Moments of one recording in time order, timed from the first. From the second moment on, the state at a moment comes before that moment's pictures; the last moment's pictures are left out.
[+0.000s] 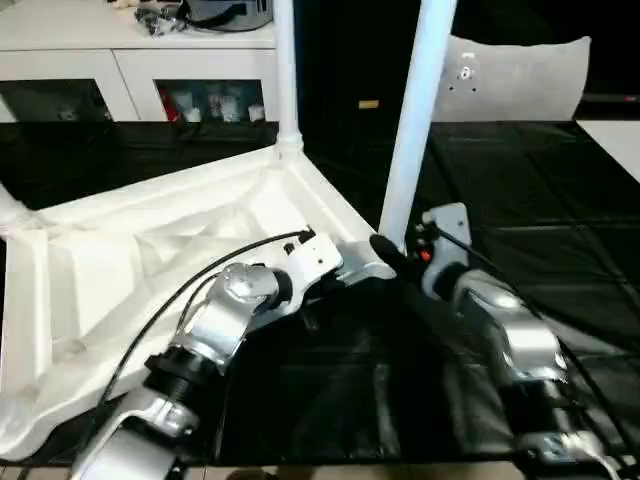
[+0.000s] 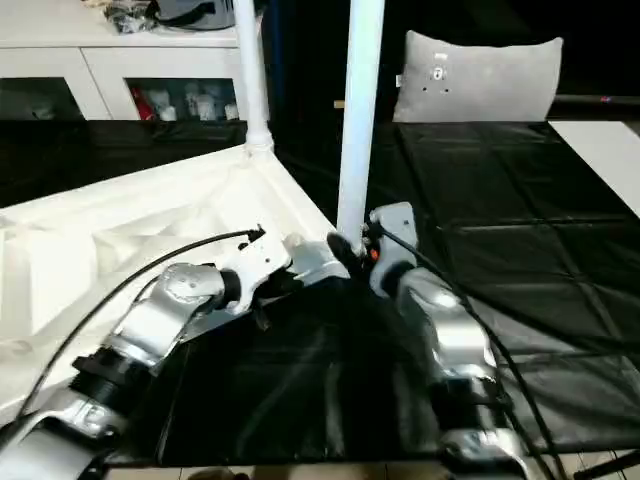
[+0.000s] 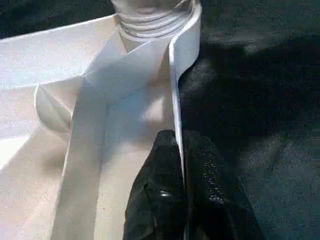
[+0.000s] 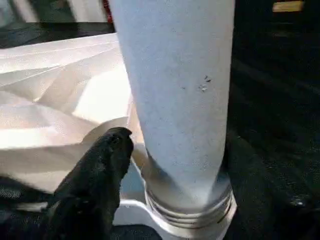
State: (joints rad) left arm -0.54 0.24 -0.33 0.42 0.15 0.23 -0.82; right arm -0.37 -0.19 -0.02 0.26 0.20 0.36 0.57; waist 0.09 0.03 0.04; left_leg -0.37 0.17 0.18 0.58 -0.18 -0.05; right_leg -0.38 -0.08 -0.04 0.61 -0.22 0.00
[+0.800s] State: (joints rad) left arm -0.45 0.47 -0.34 0.39 -0.01 0.00 -1.30; right arm -0.40 -0.50 0.14 0.28 0.28 0.23 1.30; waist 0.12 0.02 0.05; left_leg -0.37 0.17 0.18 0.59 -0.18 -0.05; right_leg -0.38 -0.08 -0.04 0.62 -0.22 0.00
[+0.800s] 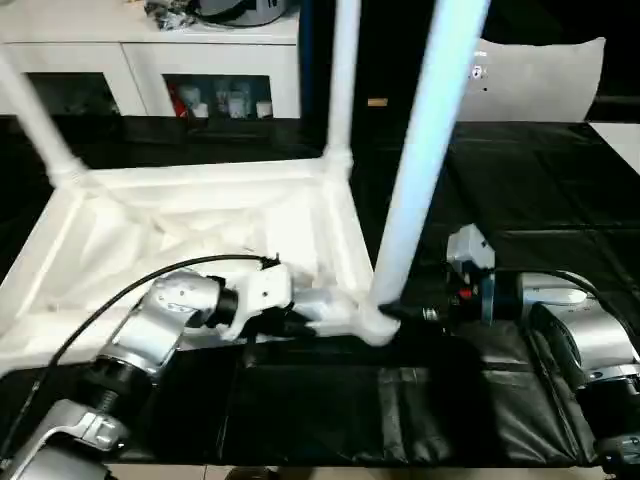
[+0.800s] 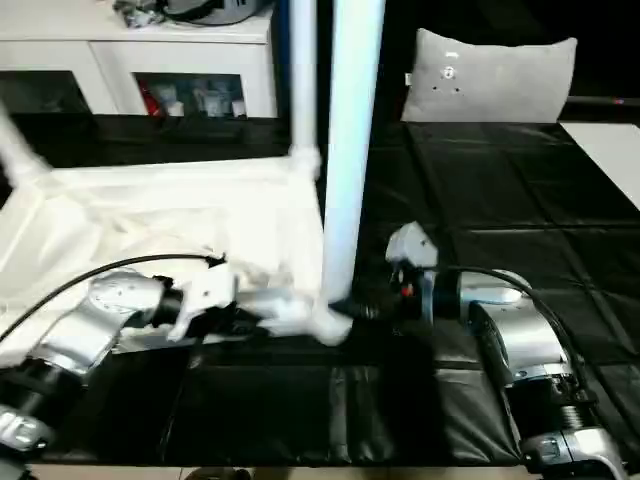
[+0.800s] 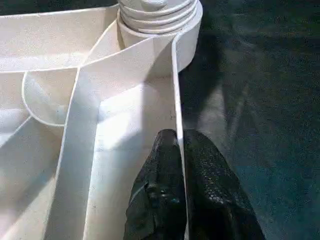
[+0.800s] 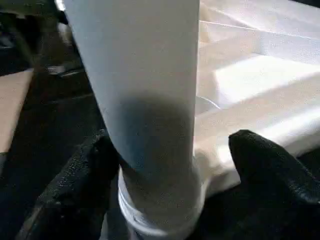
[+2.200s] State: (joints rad) left arm -0.53 0.16 -0.26 0.38 0.09 0.46 -0.77; right arm -0.48 -0.13 -0.02 0.31 0.12 0.46 0.46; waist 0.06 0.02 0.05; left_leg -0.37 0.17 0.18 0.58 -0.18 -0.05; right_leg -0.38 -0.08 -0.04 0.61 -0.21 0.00
